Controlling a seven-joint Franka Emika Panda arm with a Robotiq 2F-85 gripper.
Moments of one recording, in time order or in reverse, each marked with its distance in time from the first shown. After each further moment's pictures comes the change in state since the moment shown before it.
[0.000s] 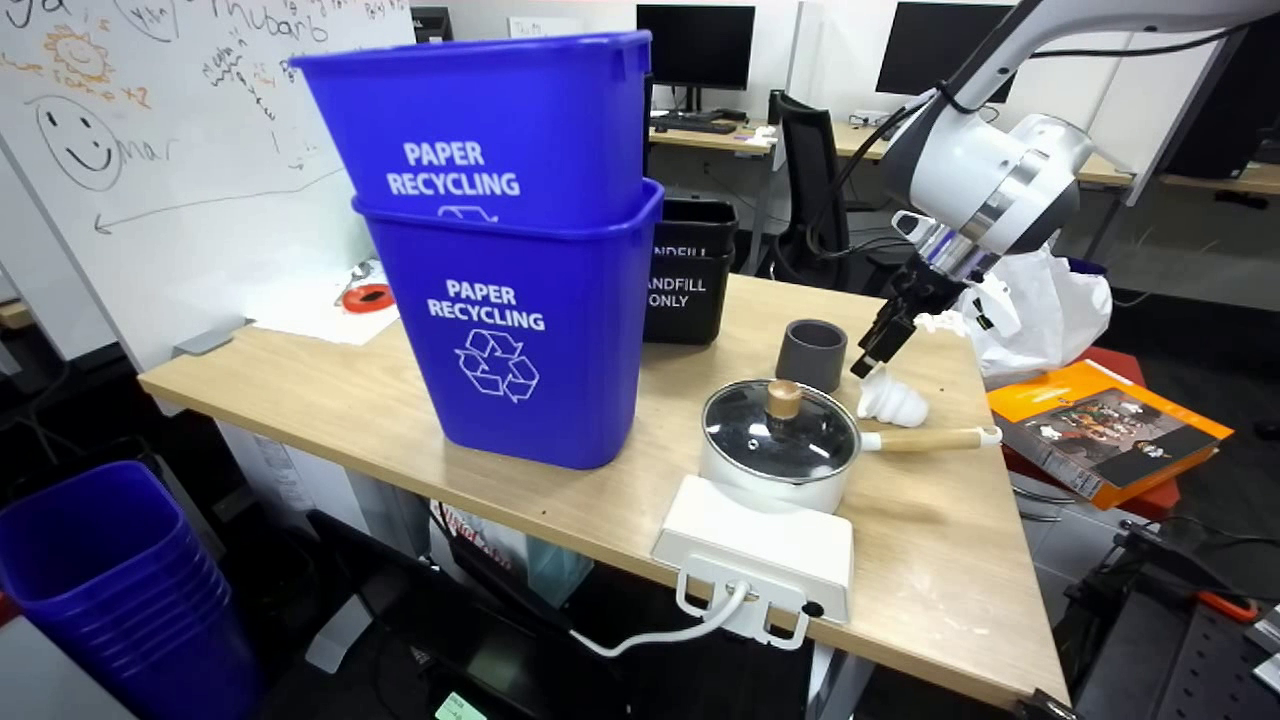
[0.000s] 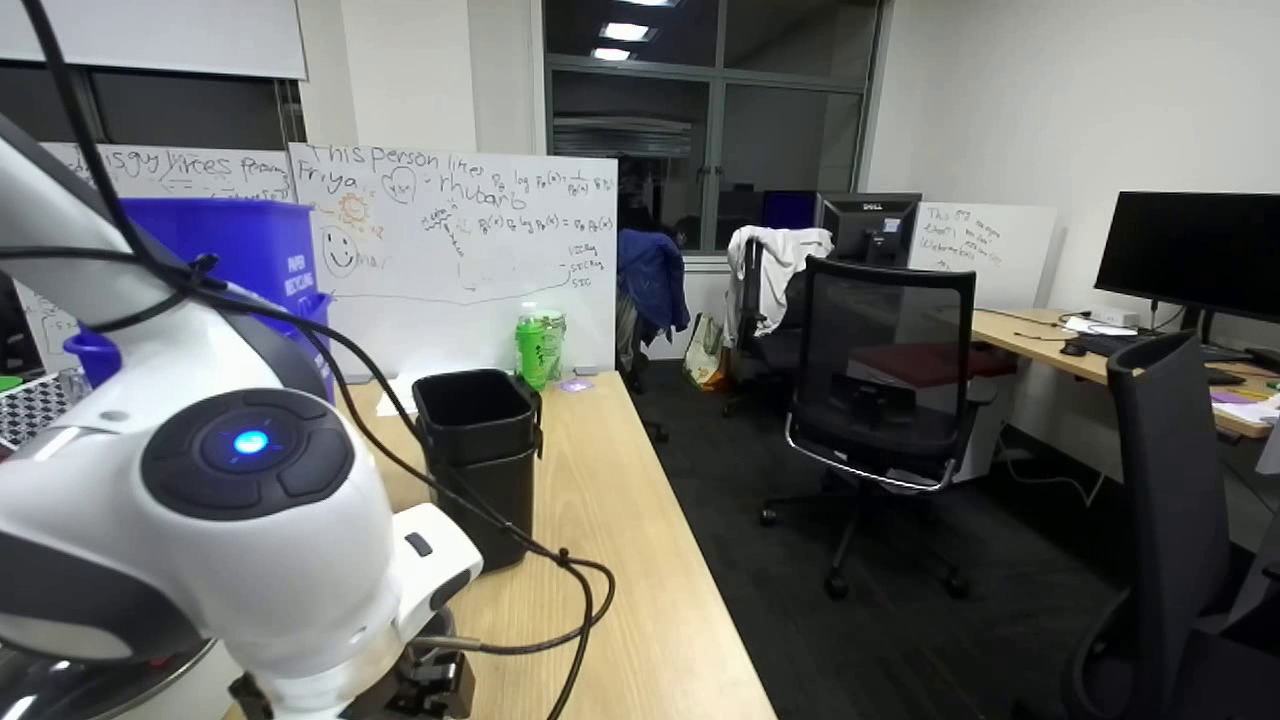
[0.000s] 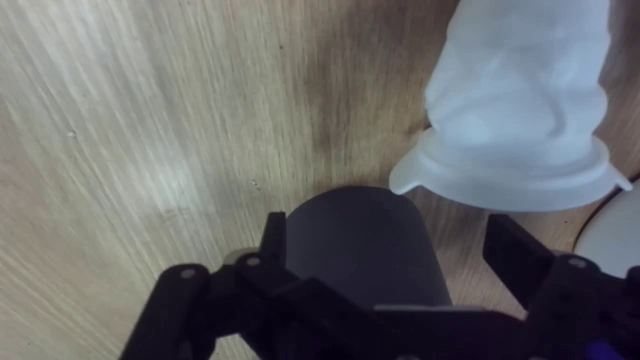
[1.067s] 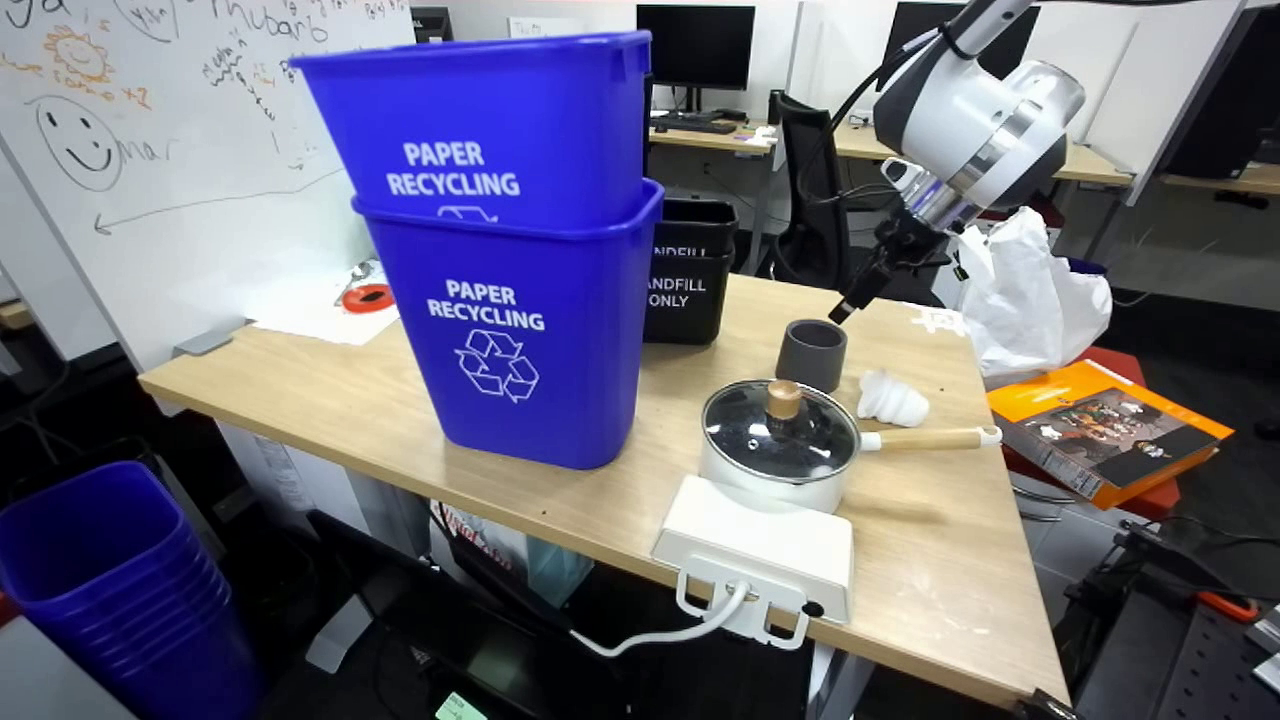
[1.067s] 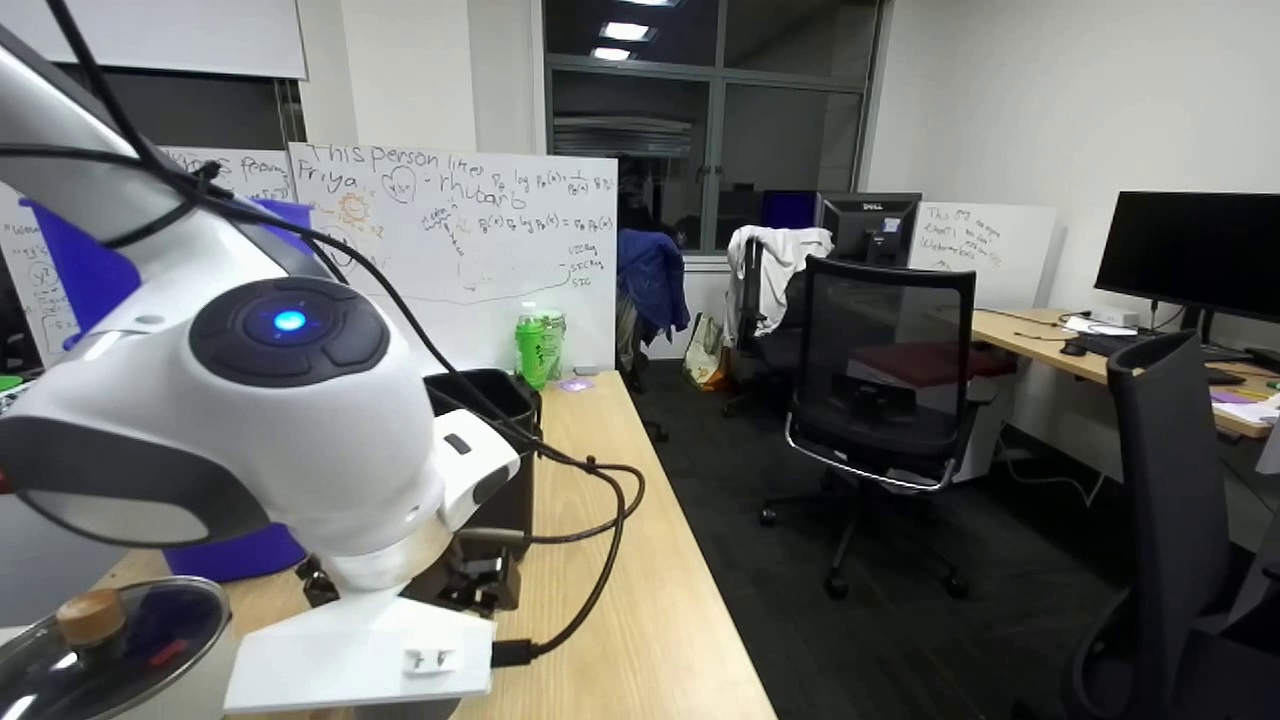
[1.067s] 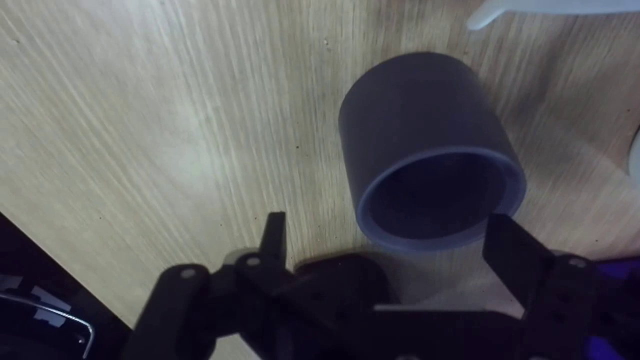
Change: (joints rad) arm 0.002 -0.038 -0.011 0.092 -0.039 0.010 0.054
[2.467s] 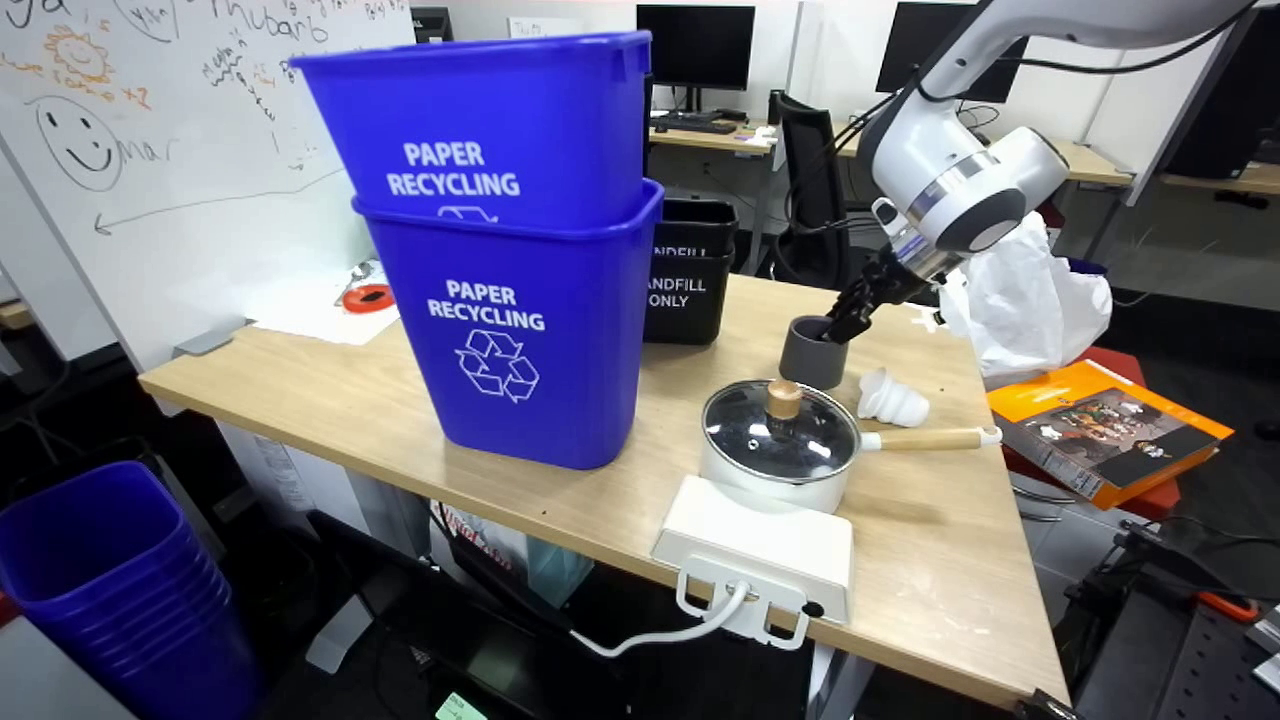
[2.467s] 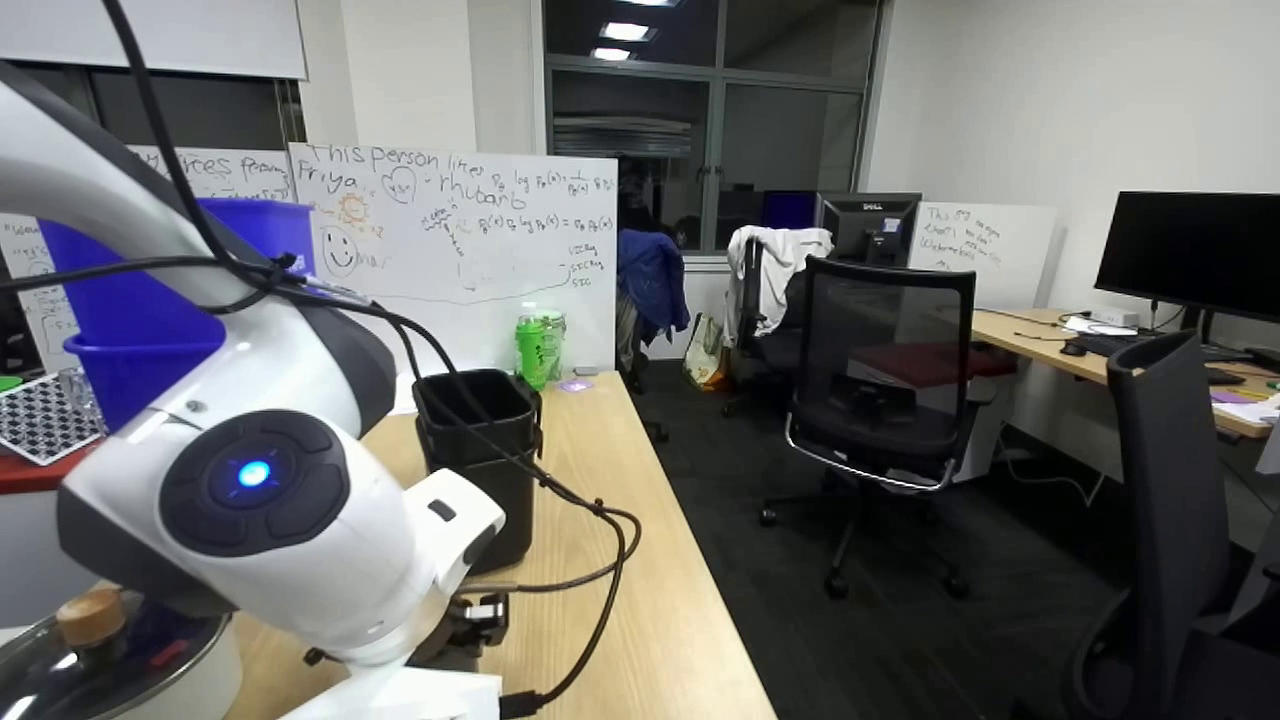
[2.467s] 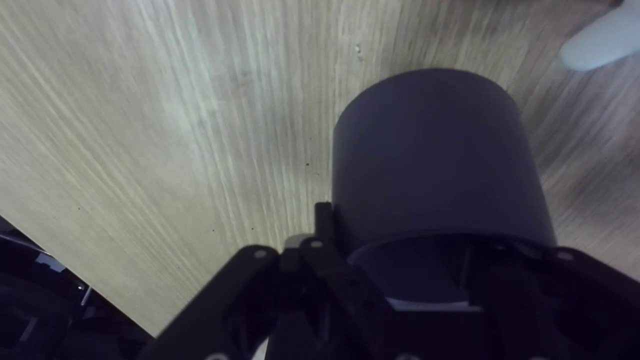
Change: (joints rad) arm -0.007 0.135 0.043 0.065 0.429 0.053 -0.464
